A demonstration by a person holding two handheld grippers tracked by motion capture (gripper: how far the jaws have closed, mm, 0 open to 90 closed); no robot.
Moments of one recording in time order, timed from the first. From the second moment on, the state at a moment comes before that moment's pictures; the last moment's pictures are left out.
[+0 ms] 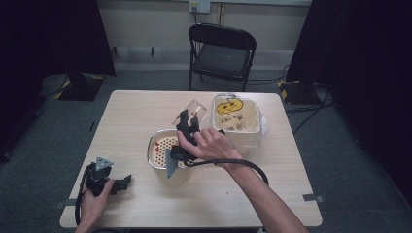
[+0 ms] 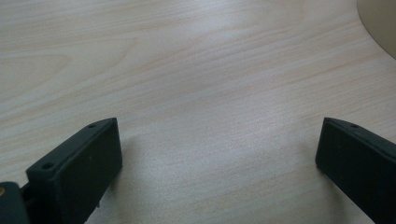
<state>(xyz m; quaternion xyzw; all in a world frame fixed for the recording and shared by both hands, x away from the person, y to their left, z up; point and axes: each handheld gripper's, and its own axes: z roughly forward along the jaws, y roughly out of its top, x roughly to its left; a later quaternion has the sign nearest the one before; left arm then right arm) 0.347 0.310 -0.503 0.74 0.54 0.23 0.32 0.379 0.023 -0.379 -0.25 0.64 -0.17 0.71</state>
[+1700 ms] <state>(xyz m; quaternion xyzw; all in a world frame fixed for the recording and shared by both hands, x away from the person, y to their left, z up) 0.347 0.310 -0.503 0.74 0.54 0.23 0.32 0.428 -0.061 -0.311 0.29 0.72 0.58 0.24</state>
